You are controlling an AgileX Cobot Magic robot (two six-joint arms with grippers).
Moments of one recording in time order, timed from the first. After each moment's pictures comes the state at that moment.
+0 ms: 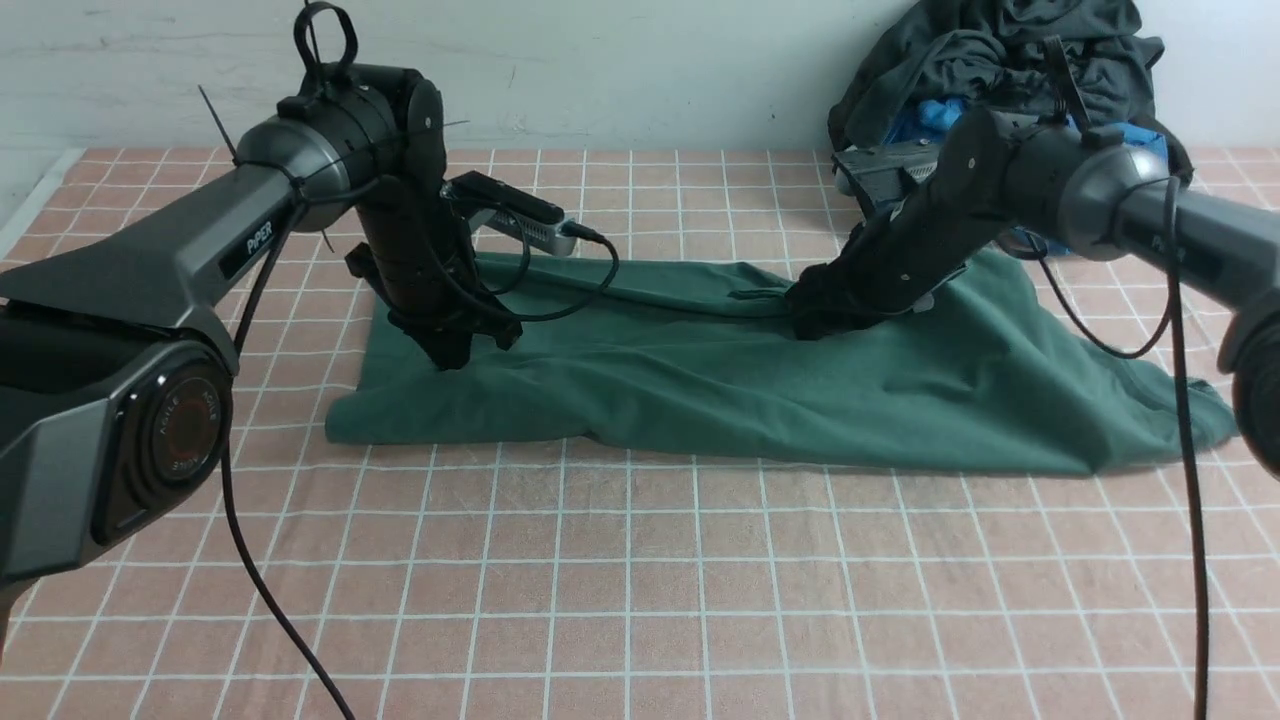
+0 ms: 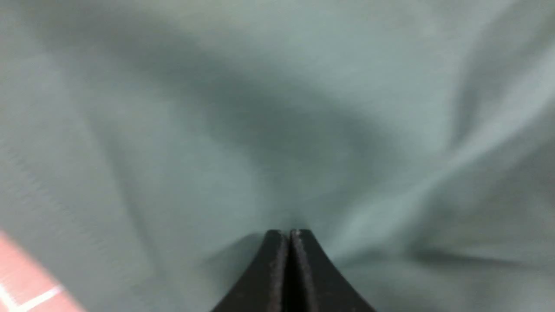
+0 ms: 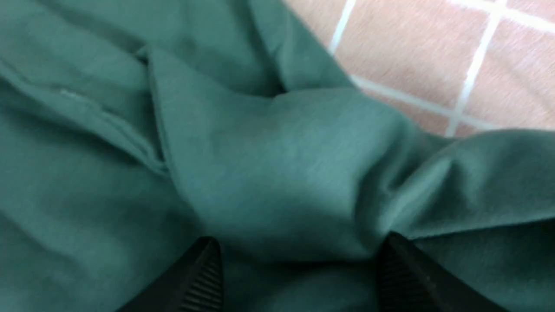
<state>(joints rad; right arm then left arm) 0.23 2.39 -2.02 0.27 0.90 -0.25 -0.20 2.44 -2.21 -0.03 1.22 0.35</state>
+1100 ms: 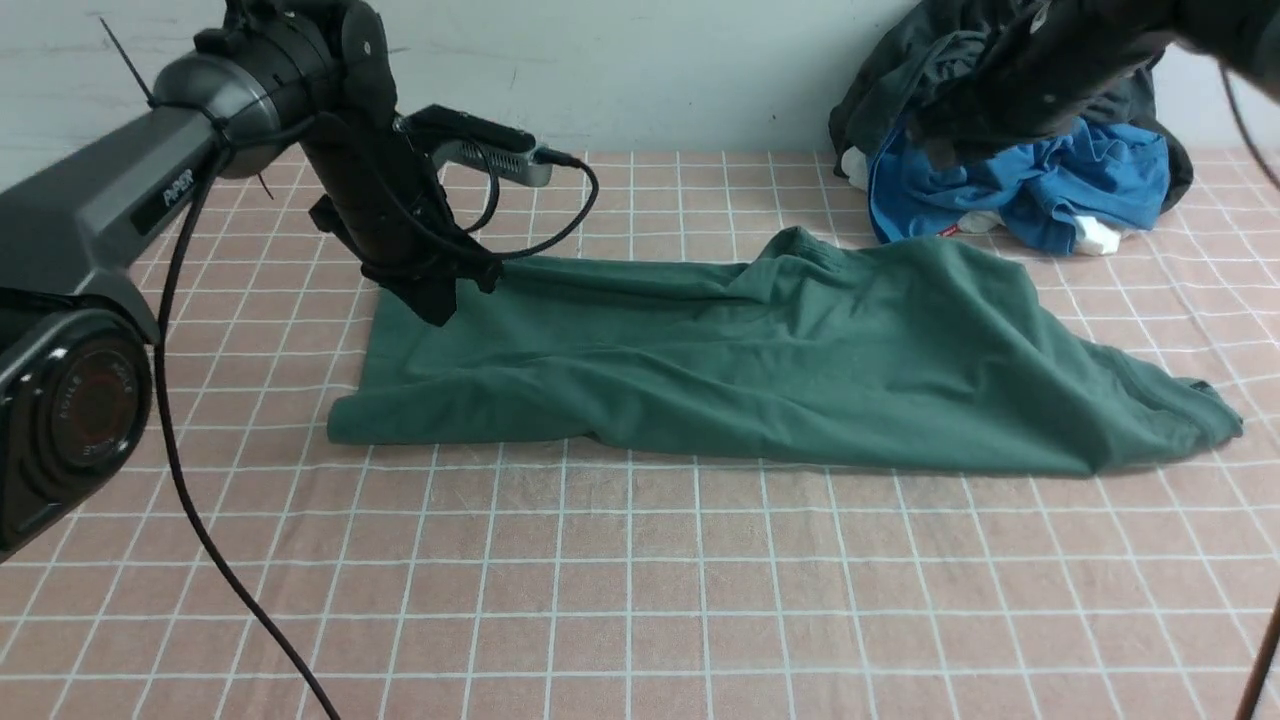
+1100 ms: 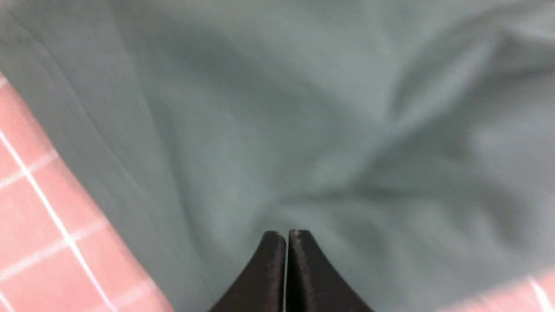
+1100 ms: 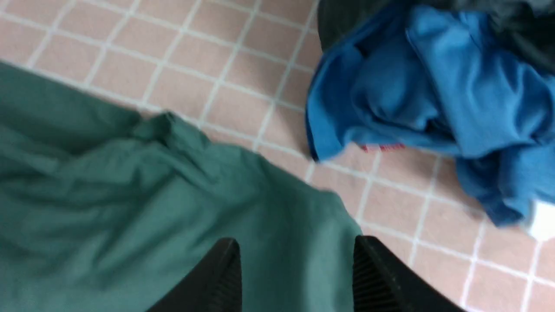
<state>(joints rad) 0.16 2.12 -2.08 -0.02 1.10 -0.14 -0.18 2.27 -2.10 -0.11 1.23 0.34</state>
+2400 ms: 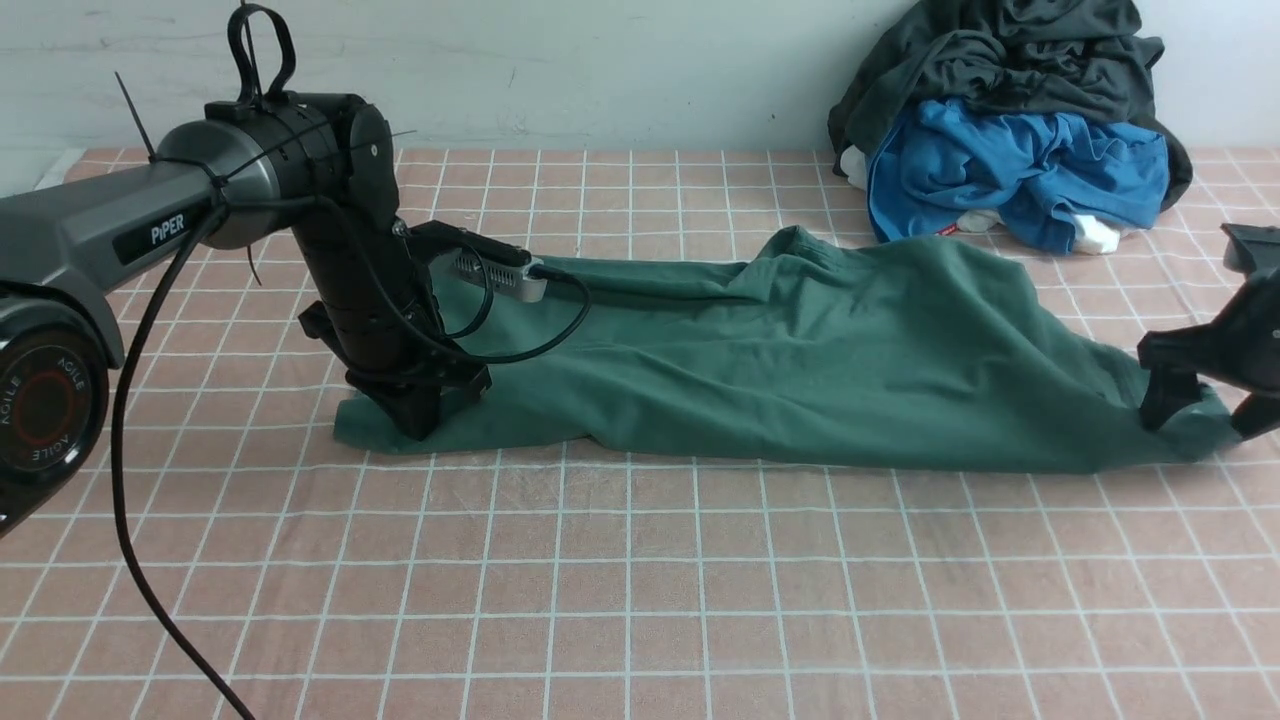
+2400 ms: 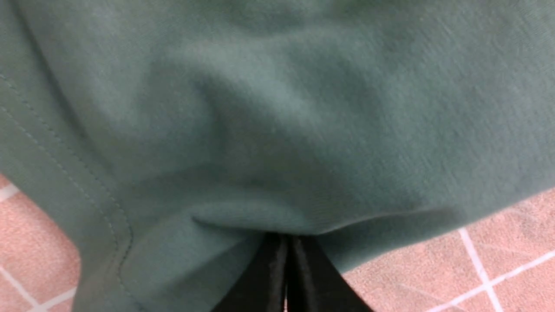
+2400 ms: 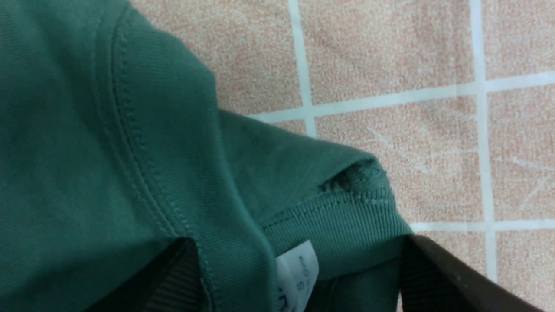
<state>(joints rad) -0.21 2.18 -1.63 0.08 0.99 -0.06 -0.19 2.22 -1.80 -0.10 1.16 0.35</state>
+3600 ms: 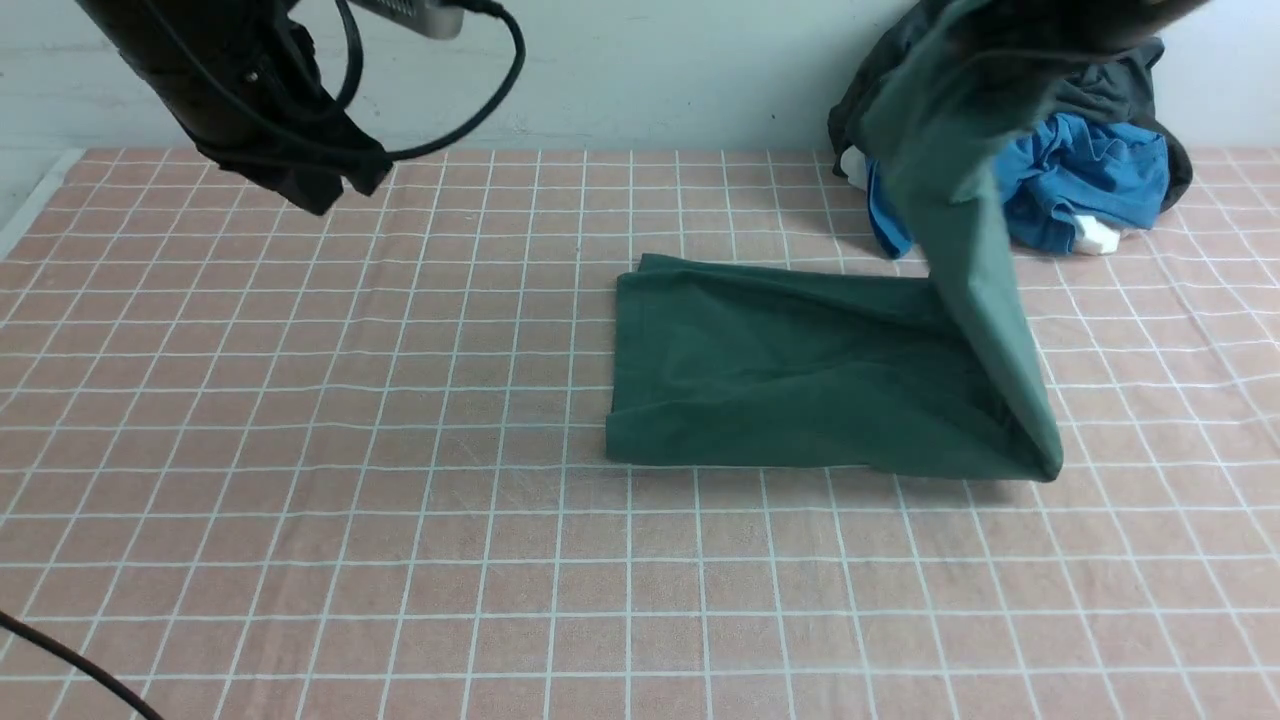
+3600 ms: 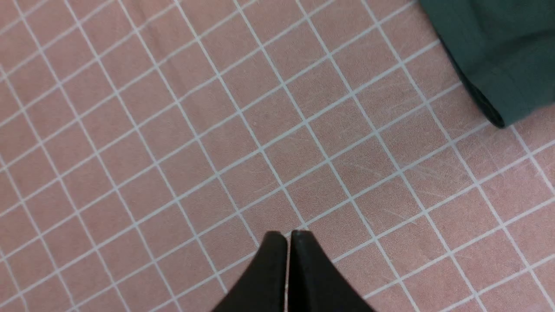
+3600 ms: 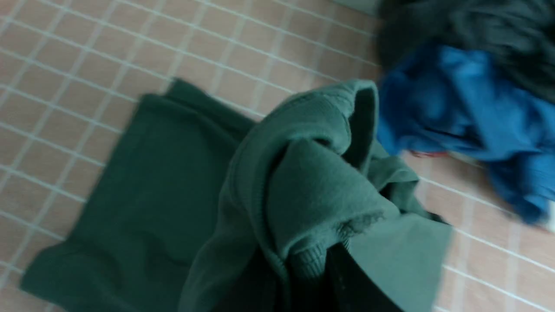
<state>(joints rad) 0.31 1.85 -1.88 0.04 1.01 -0.08 -0.19 1.72 -1.80 -0.01 1.22 0.35</state>
